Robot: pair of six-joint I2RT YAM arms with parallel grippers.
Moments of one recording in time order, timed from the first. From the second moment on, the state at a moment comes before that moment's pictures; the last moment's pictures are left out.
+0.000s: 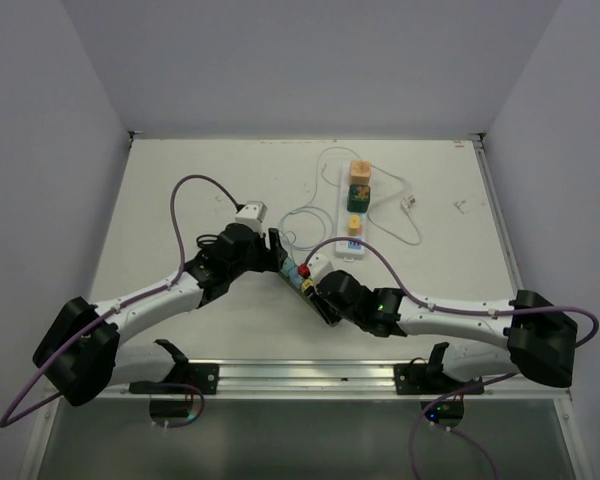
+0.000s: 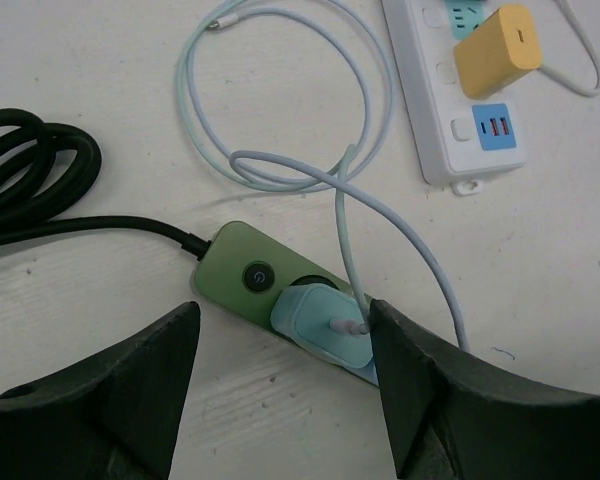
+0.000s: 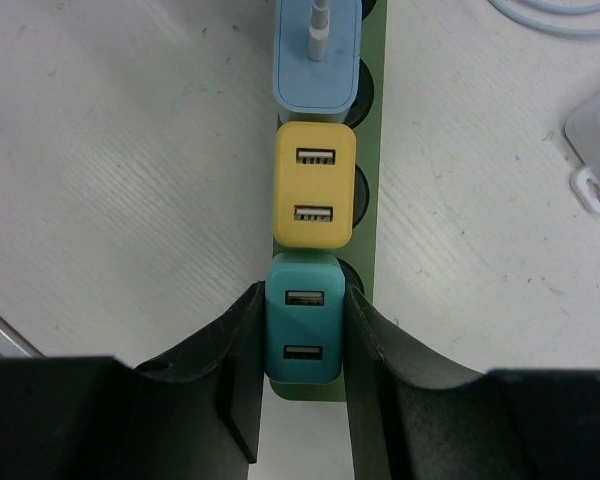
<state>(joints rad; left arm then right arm) -0.66 1.22 0.61 0.06 -0.13 -0.47 1.14 1.27 0.65 -0.16 0.31 0.22</state>
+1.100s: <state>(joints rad) -0.78 1.38 0.49 0.45 -0.20 -0.46 1.00 1.20 0.59 -0.14 0.12 0.27</state>
